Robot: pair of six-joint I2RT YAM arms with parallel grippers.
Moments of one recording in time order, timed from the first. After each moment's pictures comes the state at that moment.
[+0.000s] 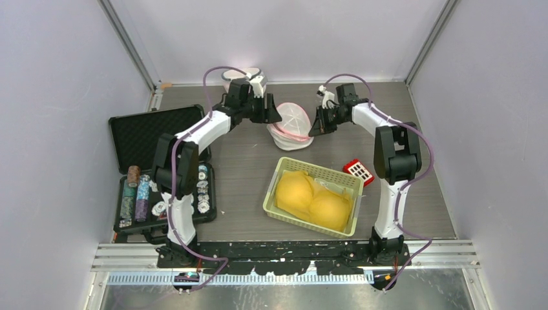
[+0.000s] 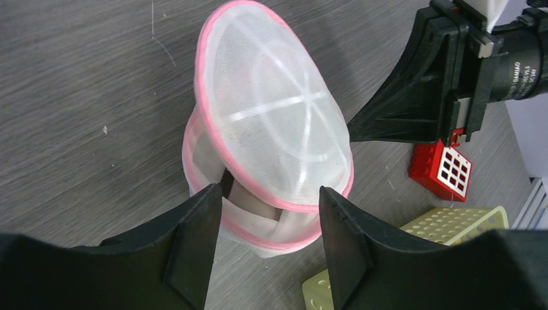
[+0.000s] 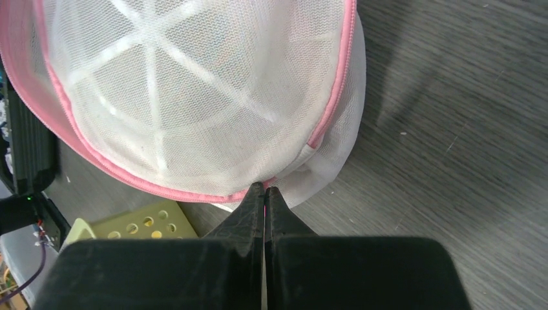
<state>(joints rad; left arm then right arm) -0.39 1.96 1.53 -0.14 0.46 -0.30 0.18 2.08 1.56 -0.50 -0.65 0.02</state>
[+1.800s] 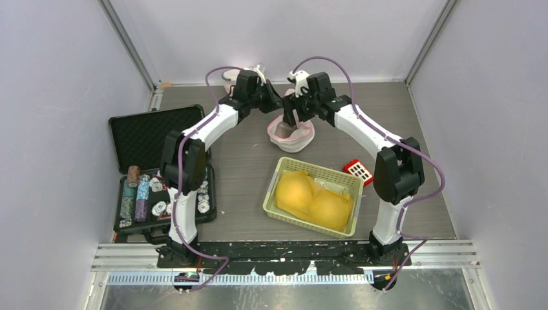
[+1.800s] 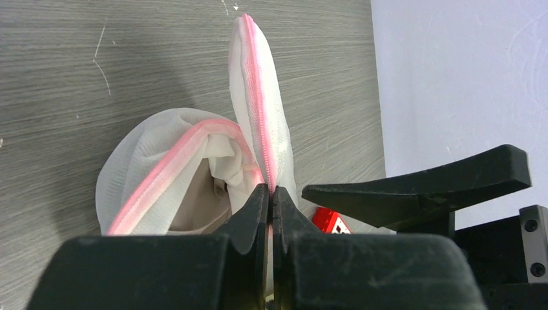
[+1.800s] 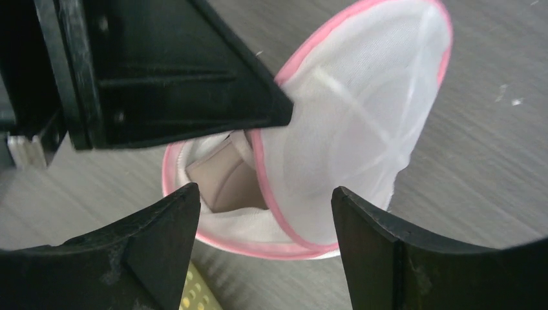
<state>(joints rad) -0.43 2.06 1.71 -0.12 0.38 -0.77 0.44 1.87 1.60 -0.40 -0.25 -0.04</state>
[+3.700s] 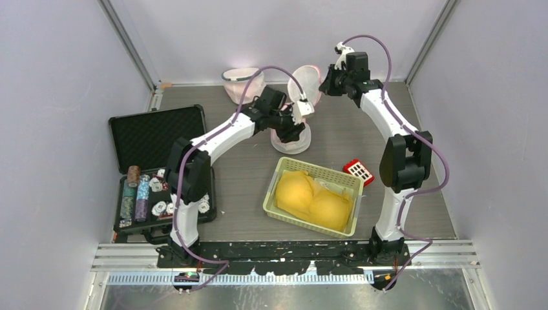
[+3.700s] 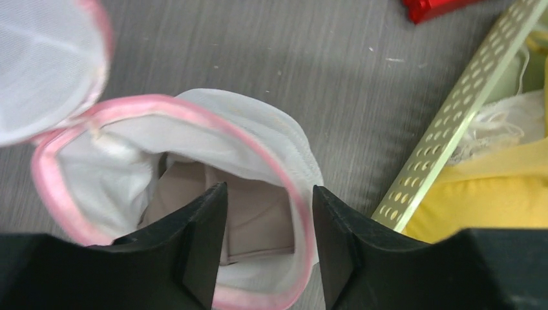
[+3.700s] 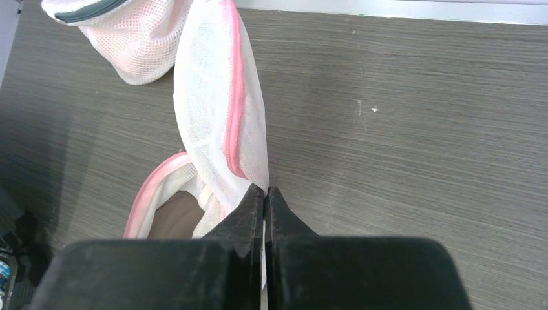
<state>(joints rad) -0.60 1.98 1.68 -0.42 0.50 0.51 0.18 1.96 1.76 -0.33 -0.25 0.22</state>
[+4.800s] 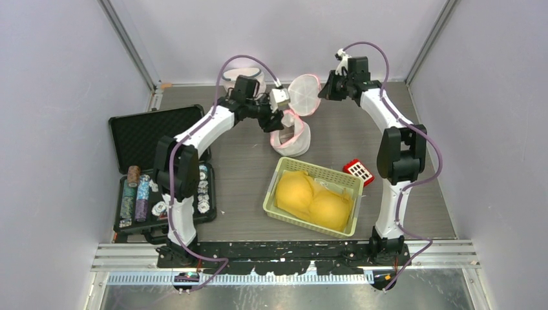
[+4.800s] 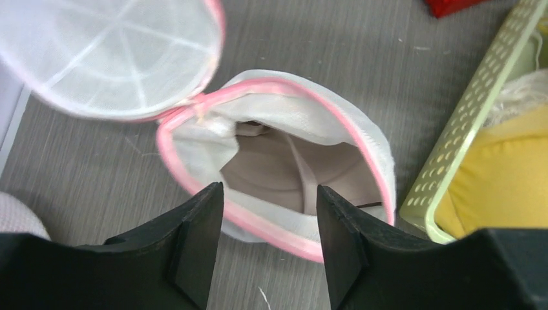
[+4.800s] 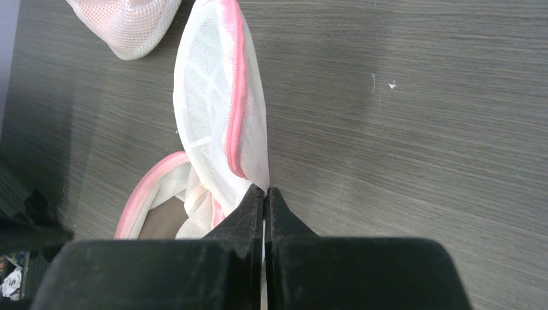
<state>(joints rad) -0.43 1.96 1.65 -0.36 0.71 0.58 0.13 2.07 1.80 -0.36 -0.39 0.23</state>
